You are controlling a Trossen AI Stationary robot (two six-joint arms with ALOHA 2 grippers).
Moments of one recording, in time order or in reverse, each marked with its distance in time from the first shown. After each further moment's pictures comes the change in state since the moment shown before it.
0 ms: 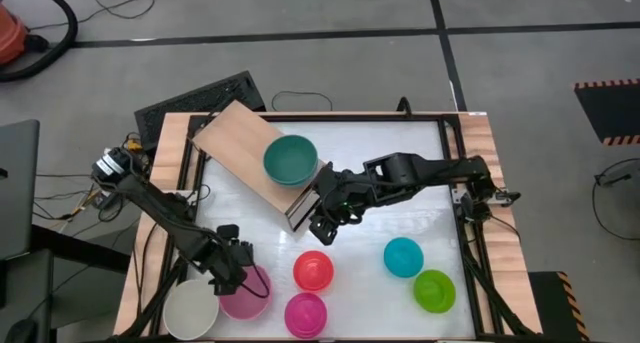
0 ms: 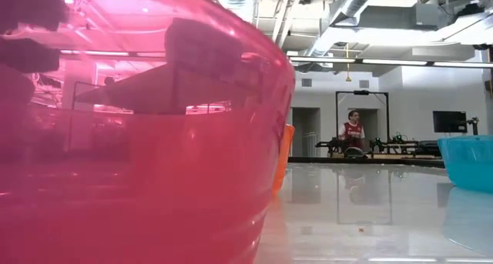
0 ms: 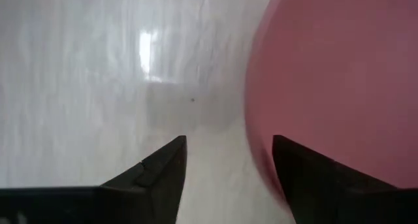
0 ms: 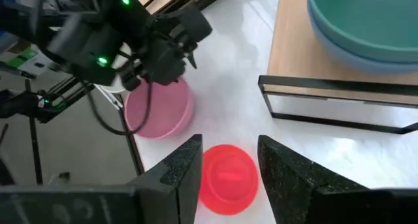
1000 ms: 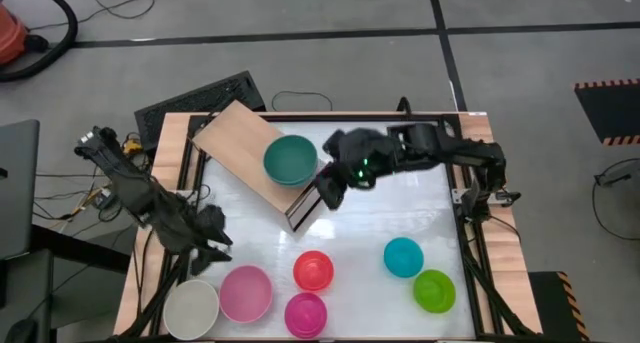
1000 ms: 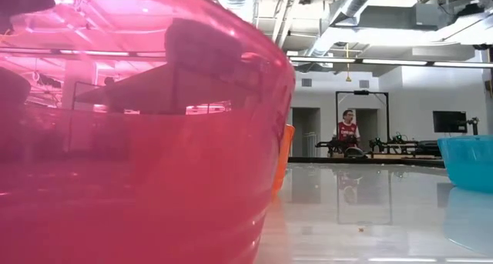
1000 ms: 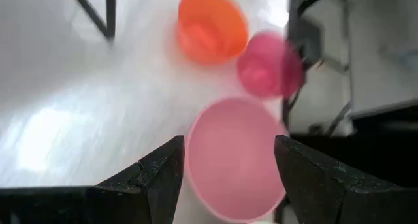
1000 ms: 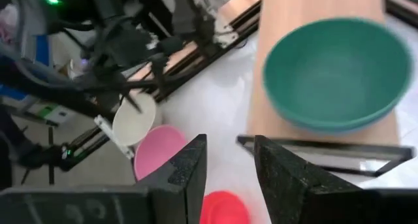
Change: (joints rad) left arm -0.016 -0.552 0.000 0.035 -0.139 -0.208; right arm -0.112 -0.102 0.006 0.066 0.010 -0.051
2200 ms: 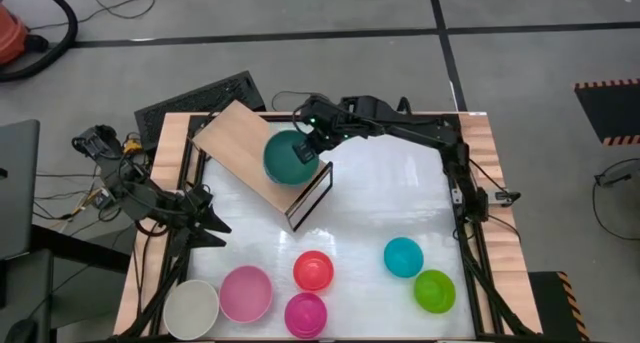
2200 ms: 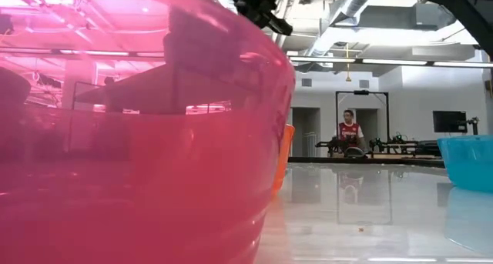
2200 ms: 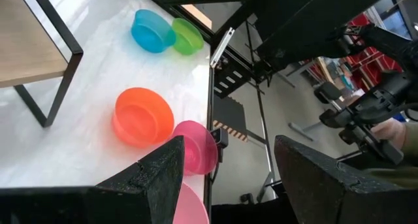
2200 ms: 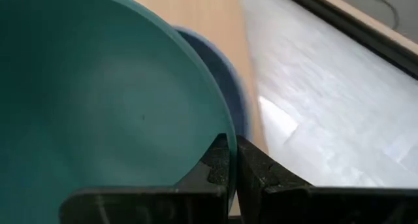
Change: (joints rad) left arm 0.000 -0.222 -0.001 0.243 -0.121 0.034; right arm -0.330 0.227 -0.004 -0.059 -0.033 -0.076
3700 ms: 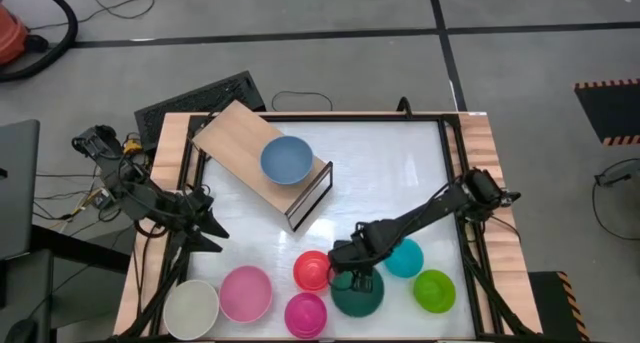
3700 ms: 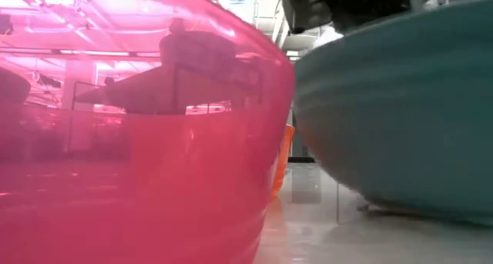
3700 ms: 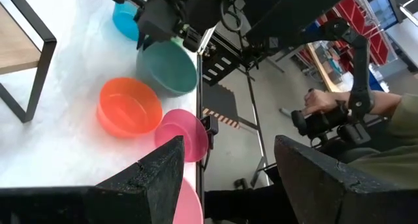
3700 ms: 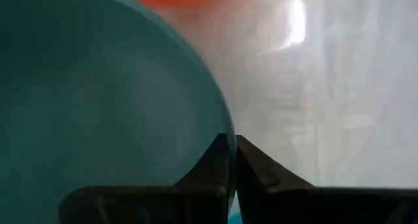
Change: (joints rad) left arm 0.000 0.000 0.000 0.010 0.074 0.031; right arm 0.606 -0.141 -0.802 0.170 -0.136 -0.091
